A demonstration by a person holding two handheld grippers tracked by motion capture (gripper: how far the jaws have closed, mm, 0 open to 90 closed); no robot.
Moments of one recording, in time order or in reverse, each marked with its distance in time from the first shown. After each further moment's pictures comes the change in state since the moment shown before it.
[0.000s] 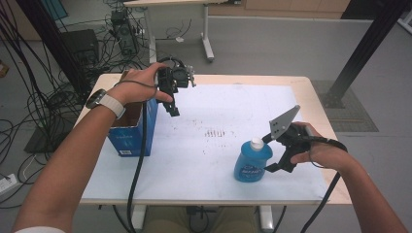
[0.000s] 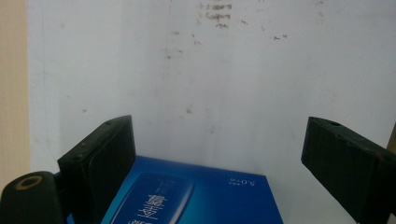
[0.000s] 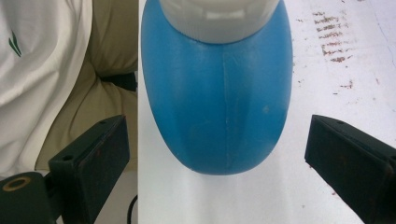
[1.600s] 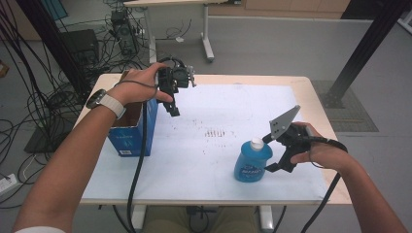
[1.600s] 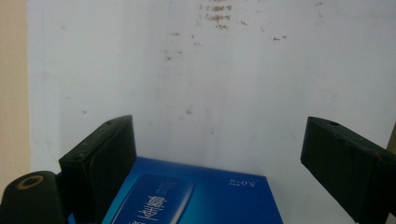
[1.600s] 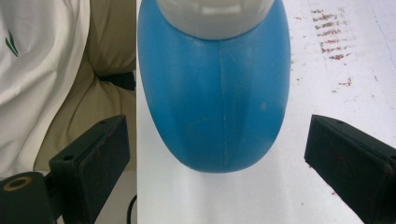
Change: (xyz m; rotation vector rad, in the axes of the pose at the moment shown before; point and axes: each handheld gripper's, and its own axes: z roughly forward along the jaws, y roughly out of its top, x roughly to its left) left arm 0.000 0.000 0.000 0.001 -0.001 0.002; right arm 0.000 0.000 0.000 0.005 -0.004 0.010
